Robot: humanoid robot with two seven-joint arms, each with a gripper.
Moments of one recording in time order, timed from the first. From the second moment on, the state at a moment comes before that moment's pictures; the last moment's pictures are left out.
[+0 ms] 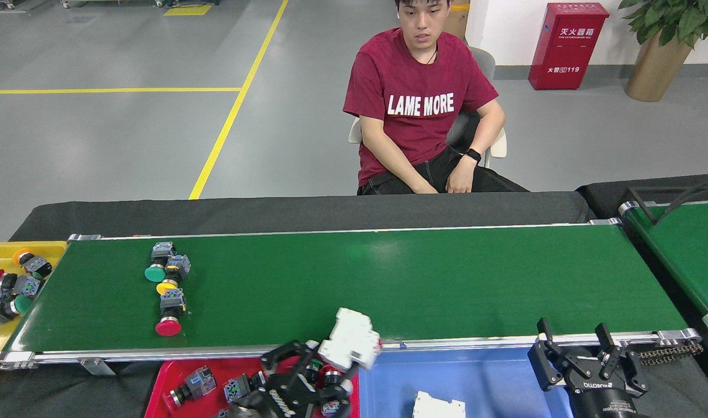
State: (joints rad) left arm 0.08 -0.07 -0.32 -1.72 -1.75 -0.61 -0.01; right arm 0.21 -0.09 -0.07 -1.74 1.21 0.02 0.03
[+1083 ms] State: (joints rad) left arm 0.24 0.05 0.43 -1.65 -1.59 -0.44 0.06; right arm 0.23 -0.09 -0.07 -1.75 1.21 0.03 -0.02
